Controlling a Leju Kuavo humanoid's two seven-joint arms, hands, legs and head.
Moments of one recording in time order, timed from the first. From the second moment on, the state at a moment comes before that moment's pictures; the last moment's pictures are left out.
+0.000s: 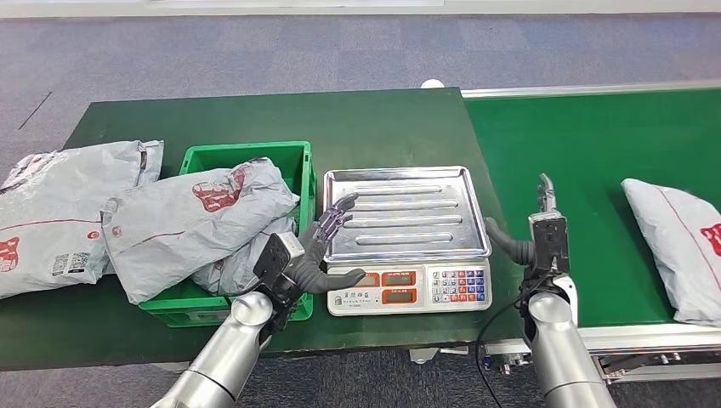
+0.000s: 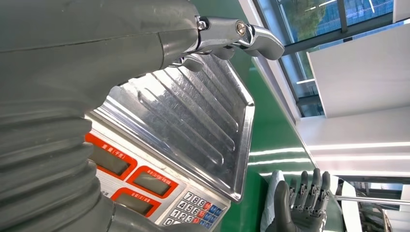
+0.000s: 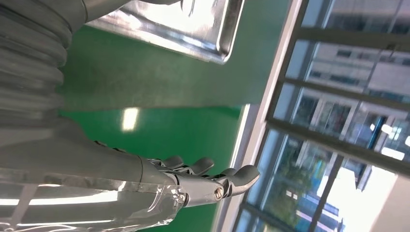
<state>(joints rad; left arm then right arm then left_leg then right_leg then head) -0.44 -0.22 -0.28 -0.84 -0.13 -0.30 -0.61 -0.36 -0.08 0.07 -0.97 0.17 -0.21 -0.48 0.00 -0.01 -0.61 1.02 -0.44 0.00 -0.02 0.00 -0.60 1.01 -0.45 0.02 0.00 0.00</state>
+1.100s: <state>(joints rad) -0.44 -0.23 -0.28 -0.85 -0.17 -0.32 -0.57 -0.52 -0.24 -0.12 -0.47 0.62 -0.62 -0.14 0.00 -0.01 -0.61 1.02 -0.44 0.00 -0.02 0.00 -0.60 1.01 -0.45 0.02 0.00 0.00</state>
